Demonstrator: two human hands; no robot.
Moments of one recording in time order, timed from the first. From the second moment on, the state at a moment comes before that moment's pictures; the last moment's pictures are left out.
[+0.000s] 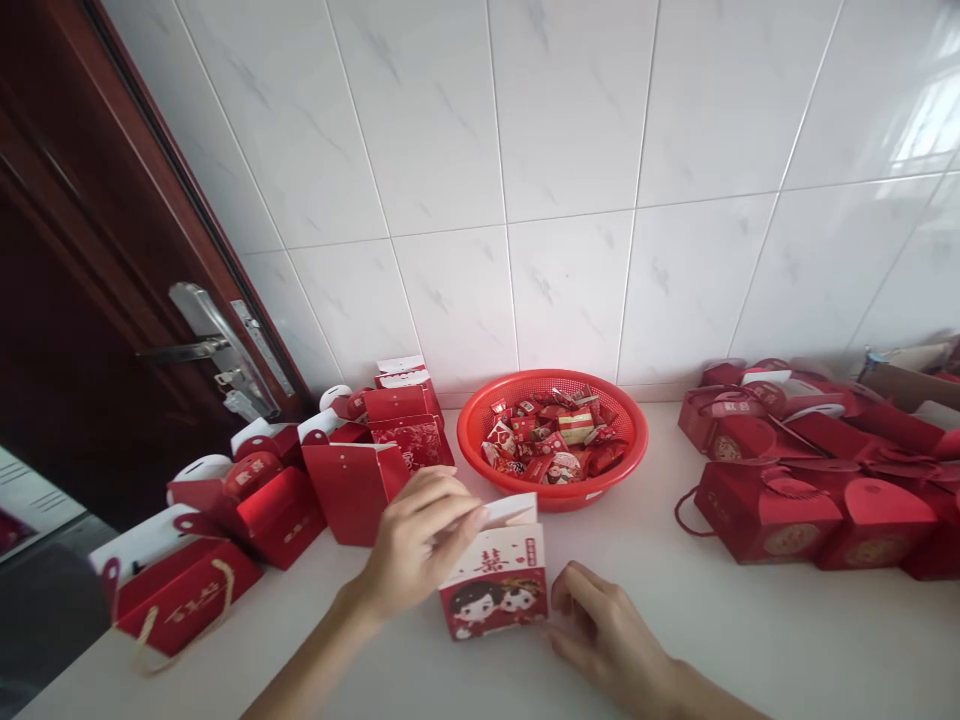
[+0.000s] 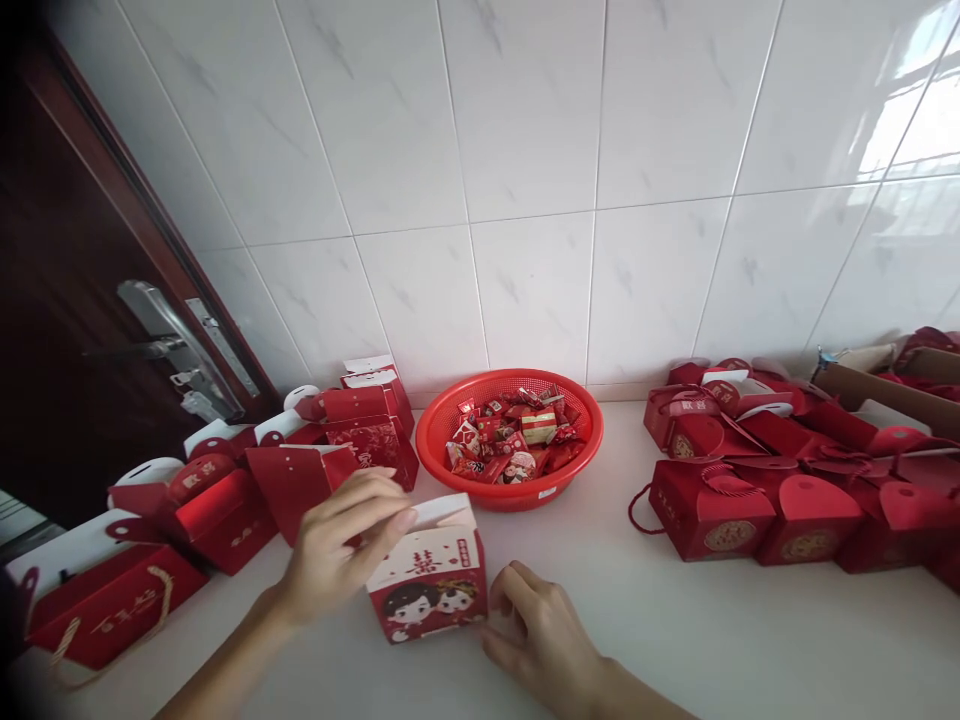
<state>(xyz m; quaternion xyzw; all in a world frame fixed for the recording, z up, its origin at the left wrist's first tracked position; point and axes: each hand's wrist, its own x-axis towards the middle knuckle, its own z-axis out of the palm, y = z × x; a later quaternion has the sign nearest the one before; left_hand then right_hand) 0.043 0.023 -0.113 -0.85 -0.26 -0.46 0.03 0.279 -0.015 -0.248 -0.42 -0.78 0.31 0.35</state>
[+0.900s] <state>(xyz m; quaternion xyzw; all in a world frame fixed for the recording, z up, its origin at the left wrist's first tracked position) 0.065 0.089 -0.075 -0.83 -0.35 -0.24 -0.36 0.282 -0.005 -0.258 -0.43 -0.80 0.19 0.37</state>
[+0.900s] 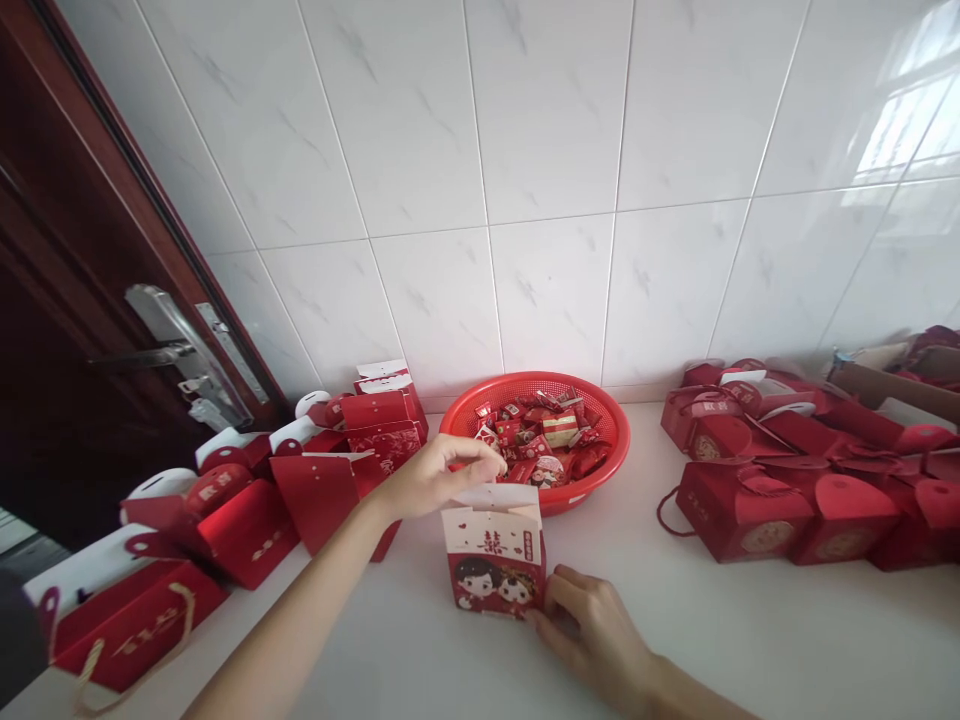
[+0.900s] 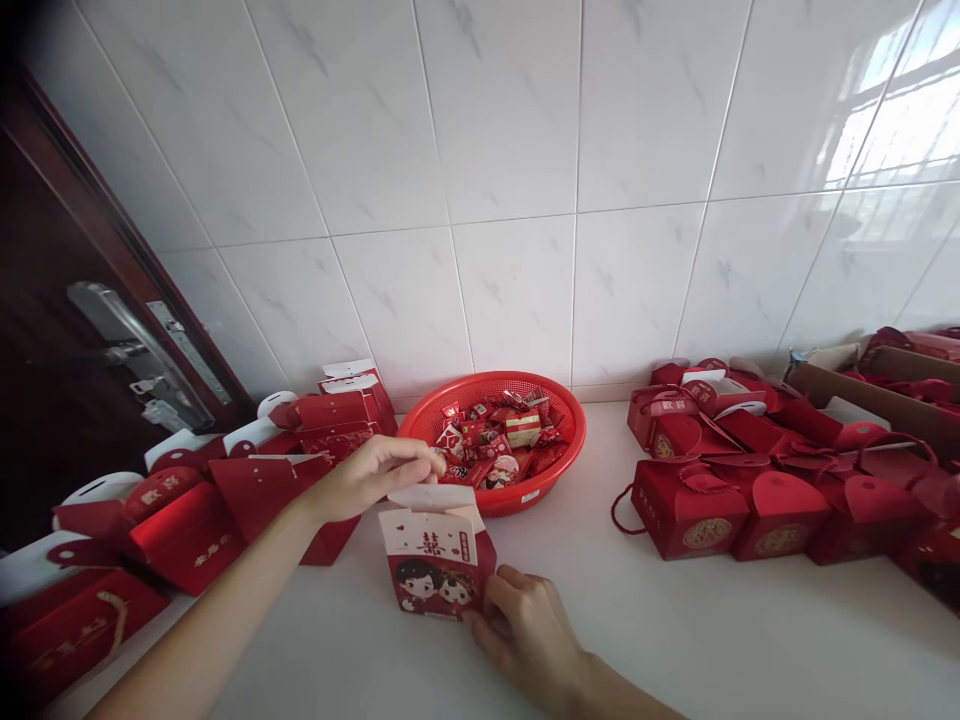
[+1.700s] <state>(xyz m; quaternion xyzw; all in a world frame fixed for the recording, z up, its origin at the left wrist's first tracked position) 0.123 0.241 -0.142 -0.79 -0.44 -0.26 -0.33 0.281 -0.007 -0.245 -0.39 -0.76 0.30 0.44</state>
